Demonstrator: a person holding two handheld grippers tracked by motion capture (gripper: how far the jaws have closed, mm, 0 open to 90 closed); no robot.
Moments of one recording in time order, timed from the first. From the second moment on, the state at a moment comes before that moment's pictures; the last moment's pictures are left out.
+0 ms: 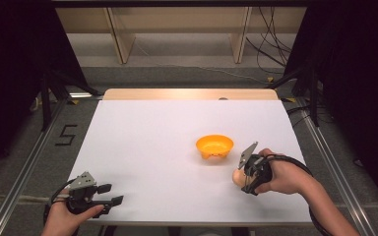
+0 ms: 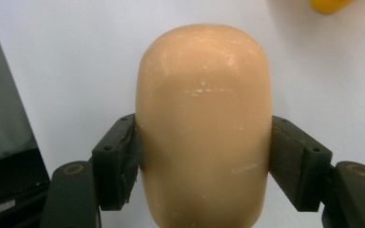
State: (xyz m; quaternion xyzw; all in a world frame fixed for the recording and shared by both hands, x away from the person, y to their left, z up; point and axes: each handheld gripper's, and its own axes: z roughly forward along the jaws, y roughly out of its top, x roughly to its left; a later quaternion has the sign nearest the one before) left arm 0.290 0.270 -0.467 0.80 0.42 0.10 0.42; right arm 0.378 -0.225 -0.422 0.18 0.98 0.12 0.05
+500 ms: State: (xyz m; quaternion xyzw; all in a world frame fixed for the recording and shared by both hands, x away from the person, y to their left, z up) left arm 0.290 0.270 -0.467 0.80 0.42 0.10 0.42; right arm 0.377 -0.238 -0.420 0.26 0.94 0.21 0.09
